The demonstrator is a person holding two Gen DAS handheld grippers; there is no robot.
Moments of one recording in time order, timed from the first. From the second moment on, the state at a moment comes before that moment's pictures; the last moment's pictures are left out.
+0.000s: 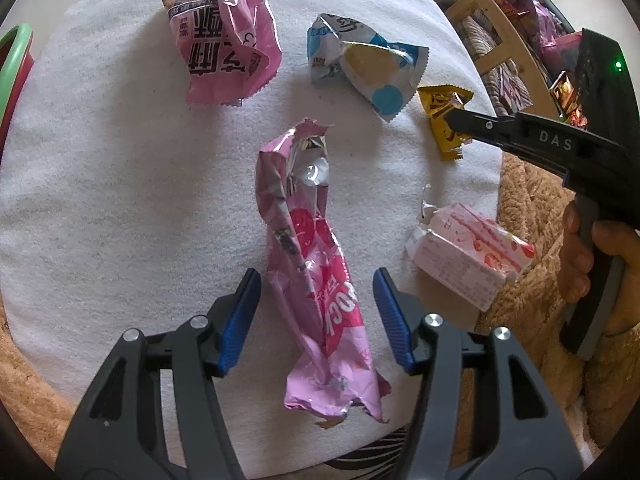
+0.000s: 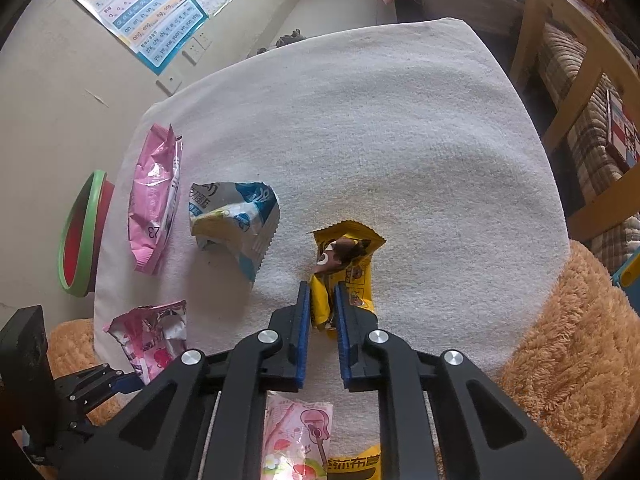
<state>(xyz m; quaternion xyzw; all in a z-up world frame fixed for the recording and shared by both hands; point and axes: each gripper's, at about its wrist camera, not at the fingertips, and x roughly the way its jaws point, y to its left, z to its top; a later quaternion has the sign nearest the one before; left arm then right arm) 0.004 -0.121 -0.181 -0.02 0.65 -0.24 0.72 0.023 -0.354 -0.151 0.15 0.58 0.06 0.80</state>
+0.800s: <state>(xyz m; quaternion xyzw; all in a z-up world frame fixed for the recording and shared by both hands) 0.013 -0.100 -0.147 -0.01 0.58 -0.20 0.79 0.016 -0.361 -0.130 0.17 0.55 0.04 0.82</state>
